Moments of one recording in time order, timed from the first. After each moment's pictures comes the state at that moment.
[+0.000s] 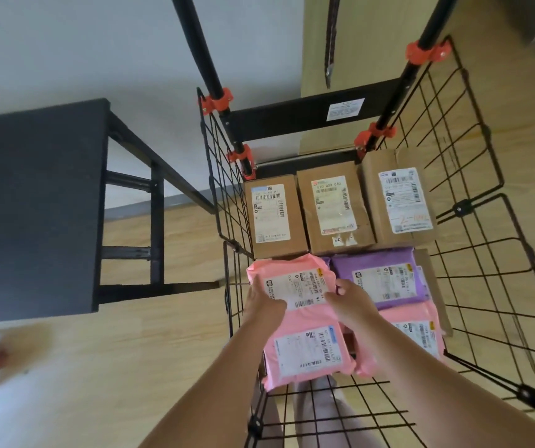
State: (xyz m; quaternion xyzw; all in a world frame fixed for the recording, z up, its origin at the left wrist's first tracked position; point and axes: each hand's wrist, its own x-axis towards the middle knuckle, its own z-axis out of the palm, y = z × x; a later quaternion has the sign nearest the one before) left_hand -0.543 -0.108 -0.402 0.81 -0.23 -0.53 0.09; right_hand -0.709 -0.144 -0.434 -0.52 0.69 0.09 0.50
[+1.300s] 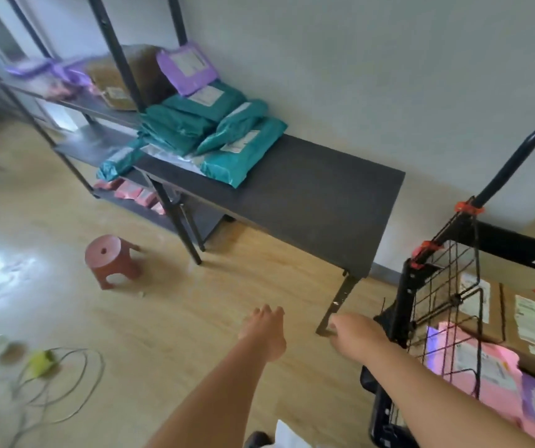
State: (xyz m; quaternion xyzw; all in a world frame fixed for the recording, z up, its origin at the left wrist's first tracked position) left_hand -0.233 0.216 -0.268 0.86 -0.39 -0.32 -0.01; right_hand -0.368 0.087 -0.246 -0.89 0.31 0.26 0.19
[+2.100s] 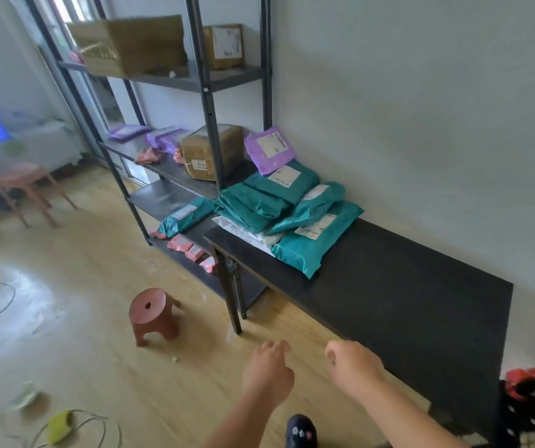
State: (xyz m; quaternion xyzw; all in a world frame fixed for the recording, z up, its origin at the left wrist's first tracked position) left_hand -0.043 0.233 -0.243 0.91 -0.26 -0.24 0.21; right_hand -0.133 0.097 -0.220 -0.92 0.32 0.15 0.18
